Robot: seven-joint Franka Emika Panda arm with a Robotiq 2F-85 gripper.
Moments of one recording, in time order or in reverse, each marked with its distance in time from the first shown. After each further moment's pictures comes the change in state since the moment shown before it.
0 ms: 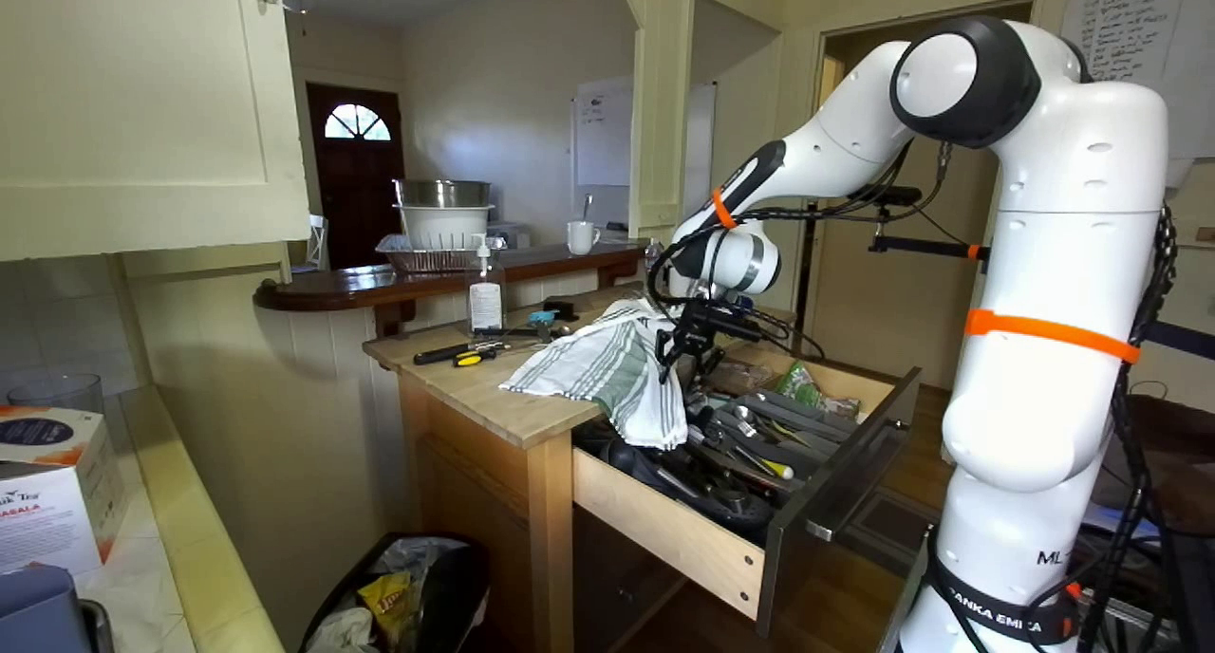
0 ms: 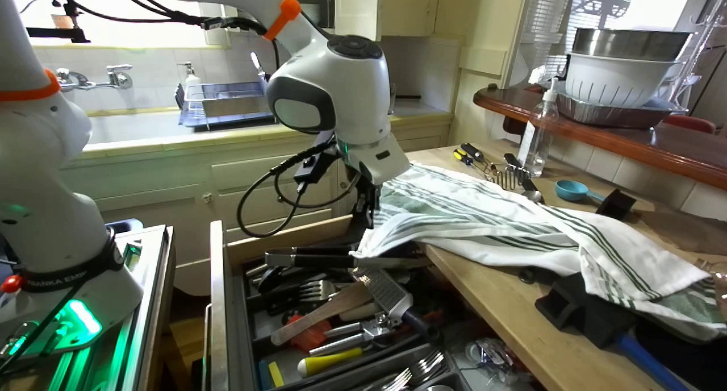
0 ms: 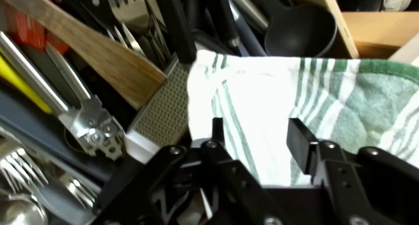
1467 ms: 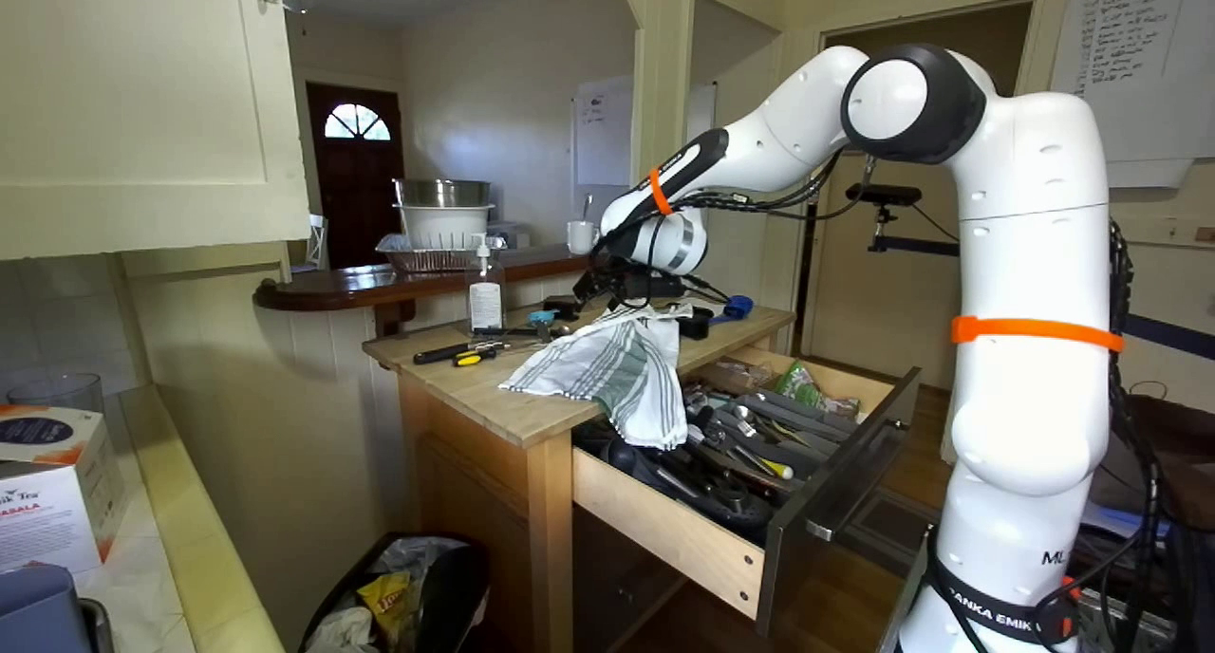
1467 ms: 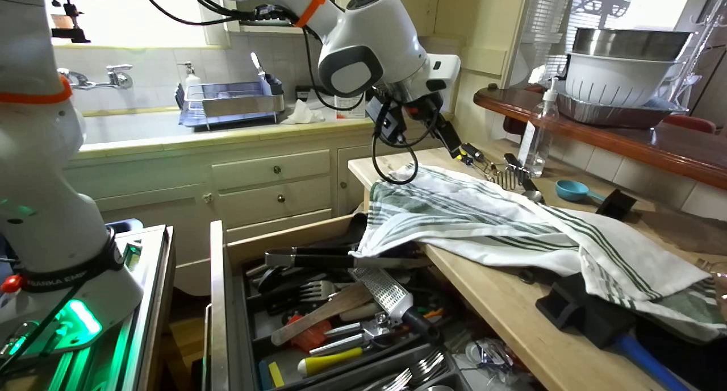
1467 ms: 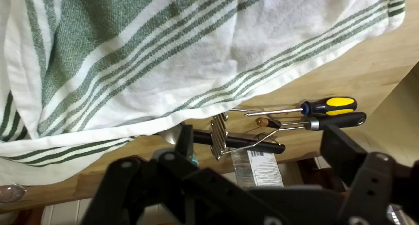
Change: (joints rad) arm 0.083 0.166 0.110 0.312 -0.007 0.387 -0.355
